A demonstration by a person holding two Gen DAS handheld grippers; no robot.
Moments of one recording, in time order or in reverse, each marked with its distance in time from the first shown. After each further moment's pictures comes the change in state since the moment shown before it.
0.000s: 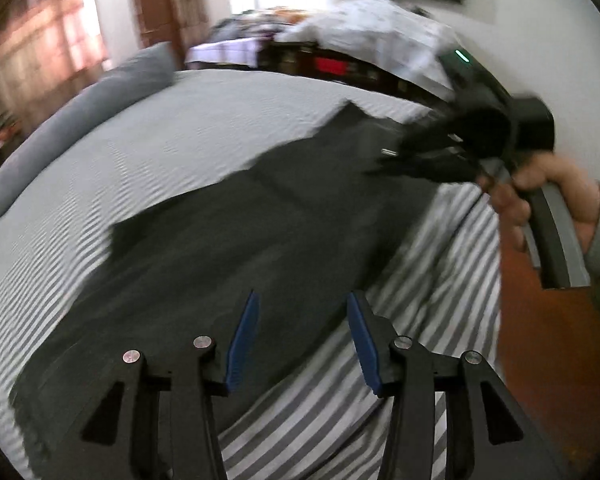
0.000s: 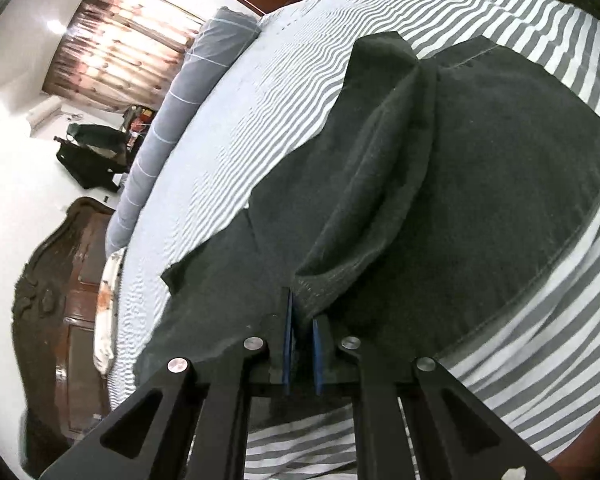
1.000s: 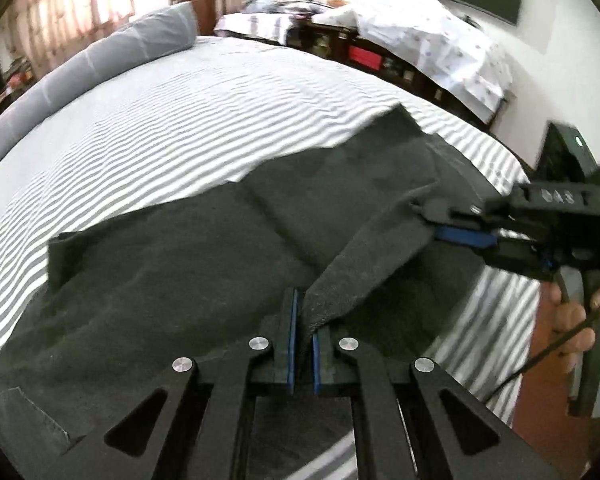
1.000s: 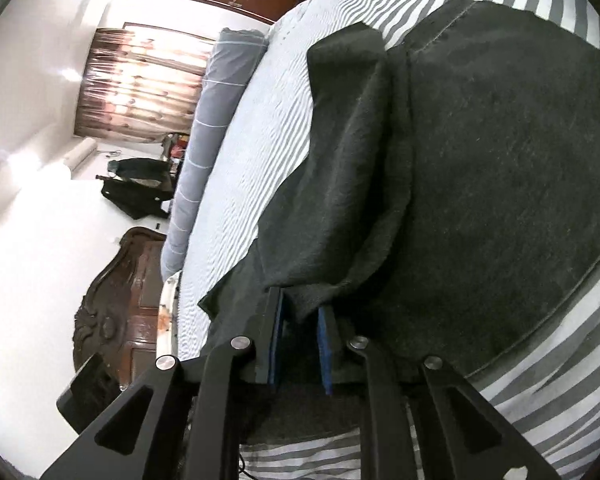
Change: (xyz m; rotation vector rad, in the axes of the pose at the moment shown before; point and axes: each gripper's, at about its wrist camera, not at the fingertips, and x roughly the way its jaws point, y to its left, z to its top) left arm 0.096 0.037 0.063 -0.218 0.045 0.030; right arm 0.010 -0.057 0.017 0.126 -0.012 0.211
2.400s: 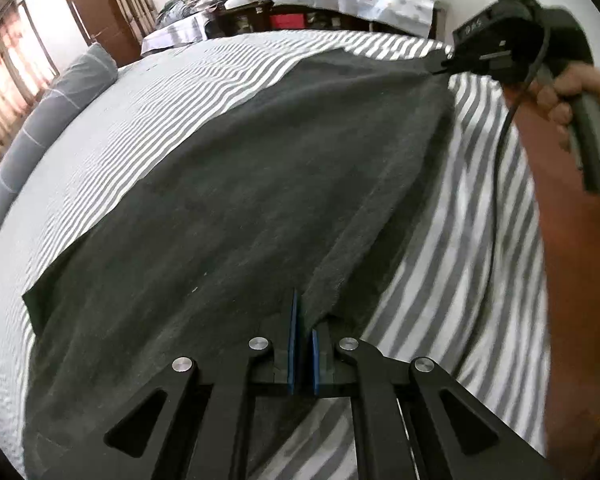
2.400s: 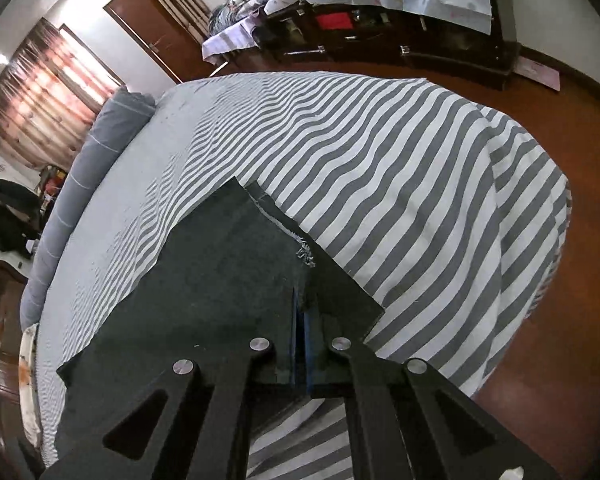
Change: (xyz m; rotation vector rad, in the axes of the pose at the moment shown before) left arm 0.017 -0.078 -0.039 0.371 0.091 -0.019; right arm -0.100 -0.028 0.069 -0.103 -0.302 -0.563
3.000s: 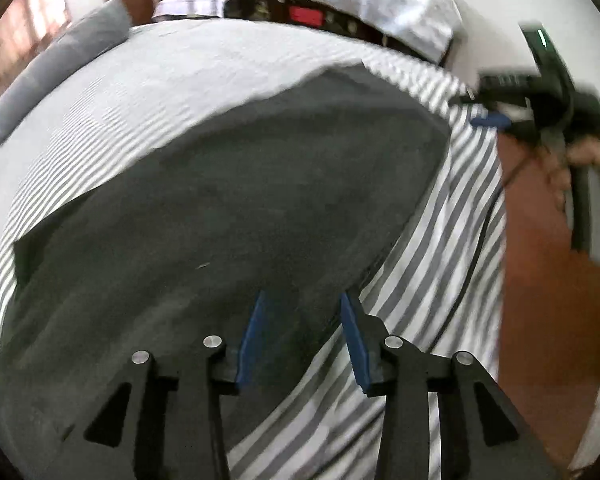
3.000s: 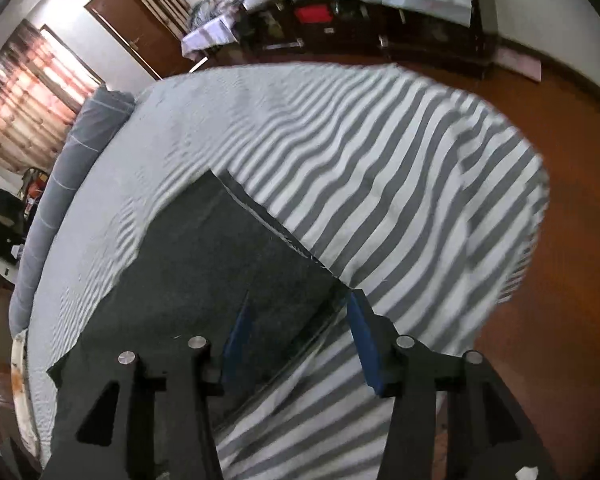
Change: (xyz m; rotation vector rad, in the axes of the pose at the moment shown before) left arm -0.030 0.040 -0.001 -0.200 0.020 -0.127; right arm -0.020 -0.006 -0.010 0.021 0.029 -0.060
